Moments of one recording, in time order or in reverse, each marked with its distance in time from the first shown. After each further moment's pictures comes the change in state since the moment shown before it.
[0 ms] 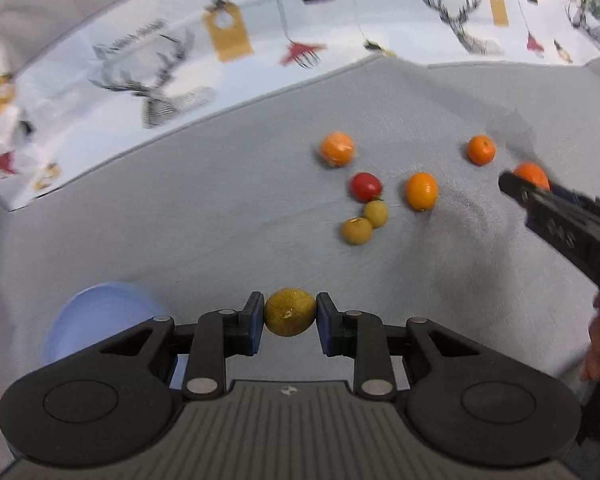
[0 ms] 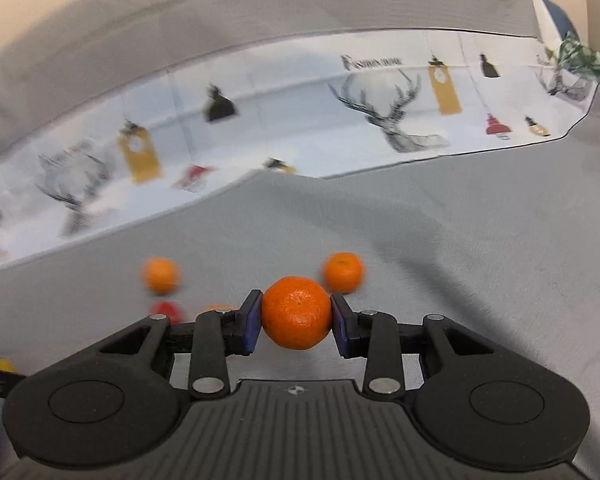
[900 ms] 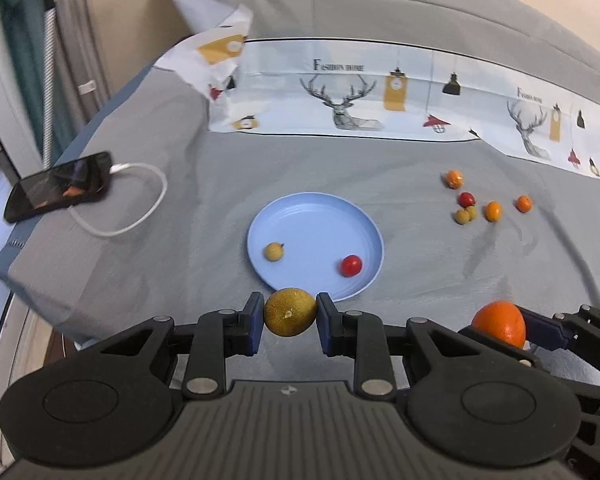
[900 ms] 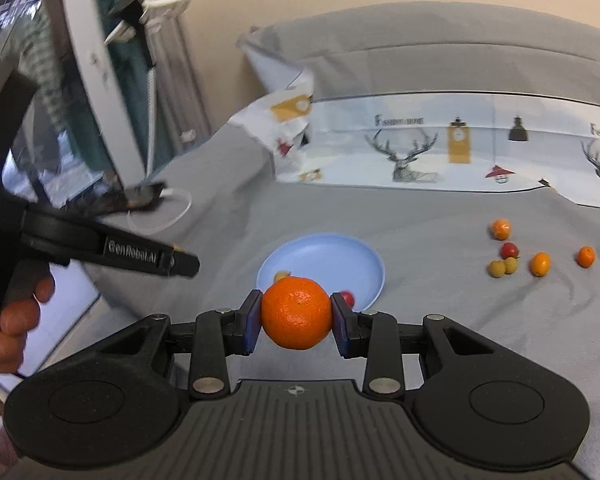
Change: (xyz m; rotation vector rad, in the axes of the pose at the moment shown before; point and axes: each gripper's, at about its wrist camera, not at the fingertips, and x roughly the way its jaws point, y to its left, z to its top) left arm -0.204 0.177 -0.213 -0.343 -0.172 0.078; right arm -0.269 0.219 -0.075 -0.342 0.116 0.510
